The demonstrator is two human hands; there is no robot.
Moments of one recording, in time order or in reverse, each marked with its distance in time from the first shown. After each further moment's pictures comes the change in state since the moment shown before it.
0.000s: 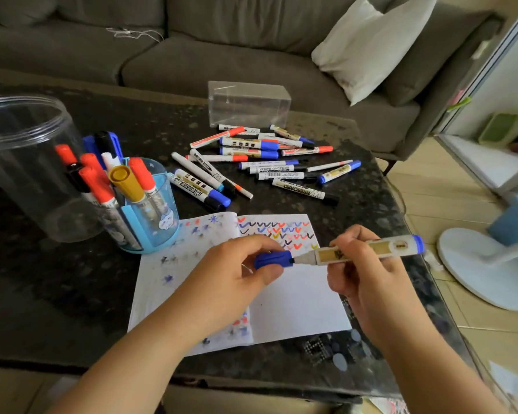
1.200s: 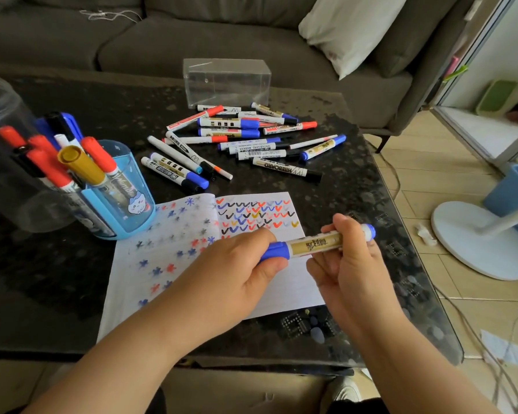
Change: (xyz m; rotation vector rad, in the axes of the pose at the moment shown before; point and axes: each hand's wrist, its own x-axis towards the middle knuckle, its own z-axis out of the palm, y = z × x) left_hand -0.008 0.010 0.029 0.348 -0.013 0.279; right_hand -0.008 0.015 -0.009 0.353 0.203 0.172
